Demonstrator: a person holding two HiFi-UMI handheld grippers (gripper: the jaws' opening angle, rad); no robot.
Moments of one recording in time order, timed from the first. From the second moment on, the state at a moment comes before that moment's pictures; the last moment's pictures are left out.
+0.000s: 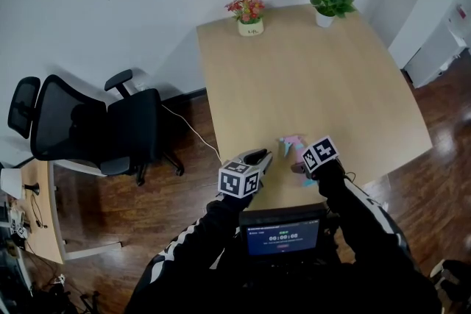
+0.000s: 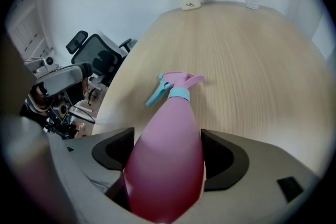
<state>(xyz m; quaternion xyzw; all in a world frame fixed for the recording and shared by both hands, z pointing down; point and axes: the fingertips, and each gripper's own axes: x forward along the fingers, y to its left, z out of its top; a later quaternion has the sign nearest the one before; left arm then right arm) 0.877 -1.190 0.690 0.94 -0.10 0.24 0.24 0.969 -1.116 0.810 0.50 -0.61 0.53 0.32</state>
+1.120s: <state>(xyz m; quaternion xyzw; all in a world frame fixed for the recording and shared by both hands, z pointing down) 0.791 -1.127 0.467 0.99 -0.14 0.00 0.10 0.982 -1.013 0.449 0.68 -0.72 0.06 -0.05</state>
